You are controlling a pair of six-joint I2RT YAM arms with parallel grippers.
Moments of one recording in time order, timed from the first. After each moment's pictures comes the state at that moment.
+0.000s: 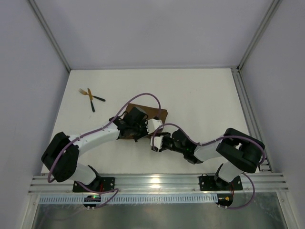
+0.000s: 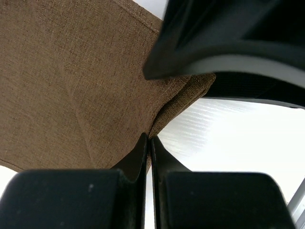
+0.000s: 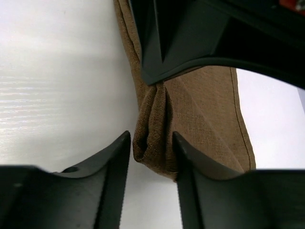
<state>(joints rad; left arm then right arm) -0.77 1.45 0.90 -0.44 0.20 0.52 0.95 1.57 0.36 0.91 -0.15 -0.70</state>
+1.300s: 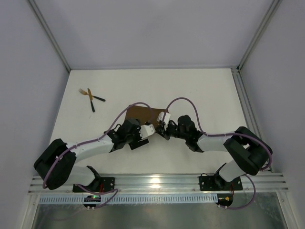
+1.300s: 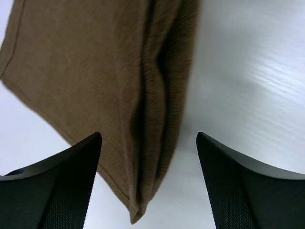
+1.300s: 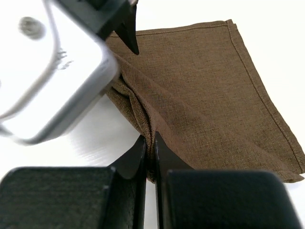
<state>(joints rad) -0.77 1.34 0.63 -0.15 -0.02 0.50 0.73 1.51 0.48 0.74 -0.41 -0.20</state>
